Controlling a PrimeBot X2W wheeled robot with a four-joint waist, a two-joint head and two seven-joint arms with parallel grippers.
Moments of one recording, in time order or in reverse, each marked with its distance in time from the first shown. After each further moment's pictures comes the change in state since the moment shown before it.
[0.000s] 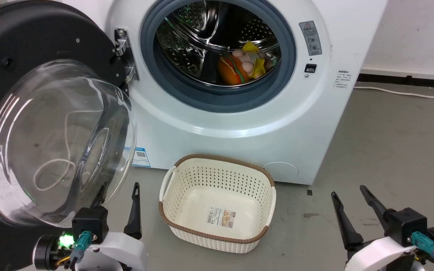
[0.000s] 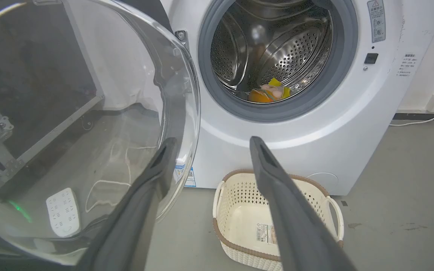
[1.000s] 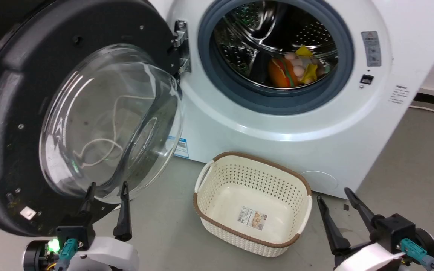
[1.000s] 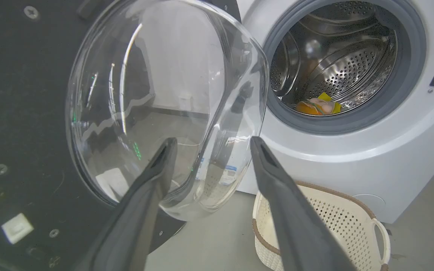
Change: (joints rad) left arm 0.017 0.001 0.040 -0.008 -0.024 -0.021 -0.062; right arm 0.009 0.000 0.063 0.014 0.033 0.000 -0.063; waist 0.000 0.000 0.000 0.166
